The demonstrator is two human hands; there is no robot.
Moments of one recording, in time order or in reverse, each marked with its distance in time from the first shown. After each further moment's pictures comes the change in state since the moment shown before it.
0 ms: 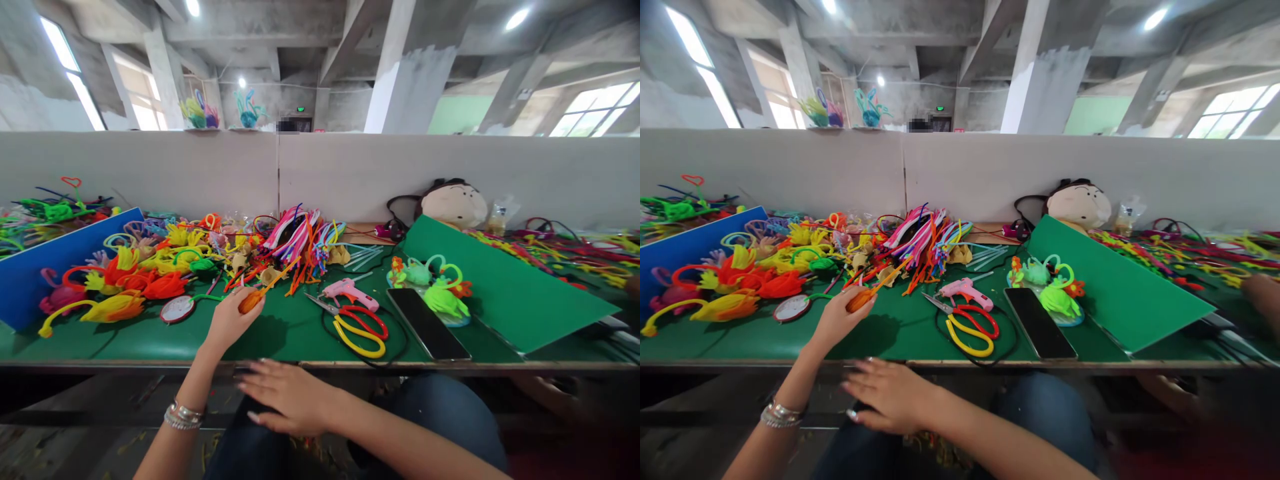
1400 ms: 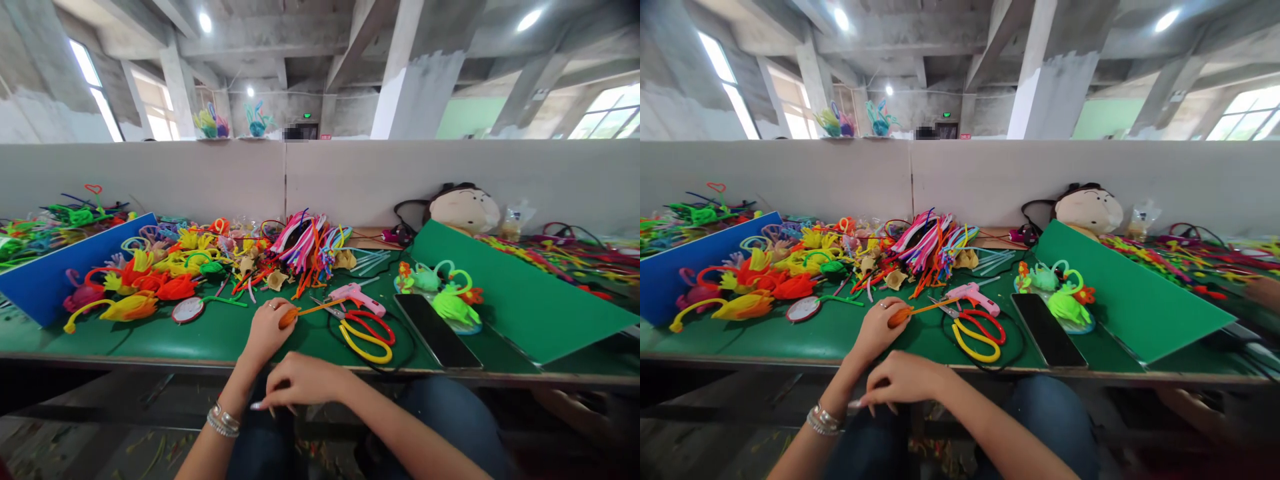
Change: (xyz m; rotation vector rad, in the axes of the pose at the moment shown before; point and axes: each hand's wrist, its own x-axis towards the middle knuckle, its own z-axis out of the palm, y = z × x) left_hand -0.010 0.026 0.045 0.012 -0.053 0.216; right_hand 0.015 0.011 -0.034 0.447 -0.200 0.163
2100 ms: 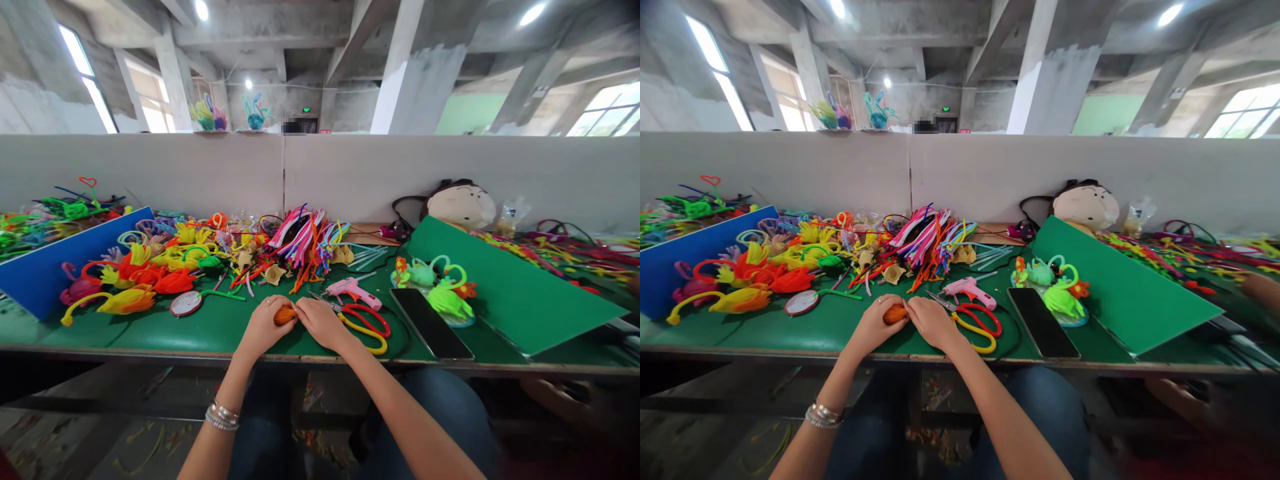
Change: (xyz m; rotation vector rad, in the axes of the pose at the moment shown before) left_hand -0.006 0.000 -0.003 -0.222 -0.023 0.037; right_hand -0.006 0.065 -0.021 -0.561 0.625 0.227
